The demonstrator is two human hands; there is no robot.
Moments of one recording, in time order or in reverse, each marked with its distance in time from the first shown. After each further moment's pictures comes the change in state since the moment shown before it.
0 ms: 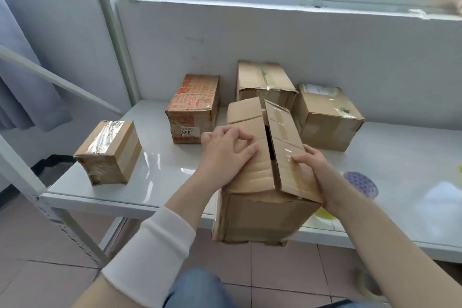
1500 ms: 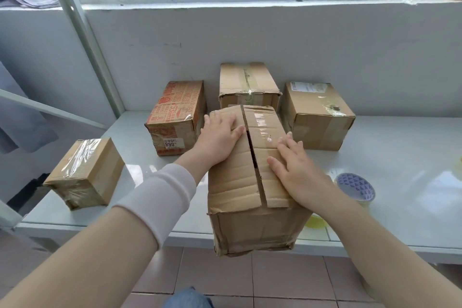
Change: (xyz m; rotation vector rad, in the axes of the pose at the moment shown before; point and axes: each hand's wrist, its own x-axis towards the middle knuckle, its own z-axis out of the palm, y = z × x) left_hand 0.097 0.008 0.029 0.310 -0.199 -0.083; right_hand 0.022 -0.013 -0.002 -0.974 0.105 -0.409
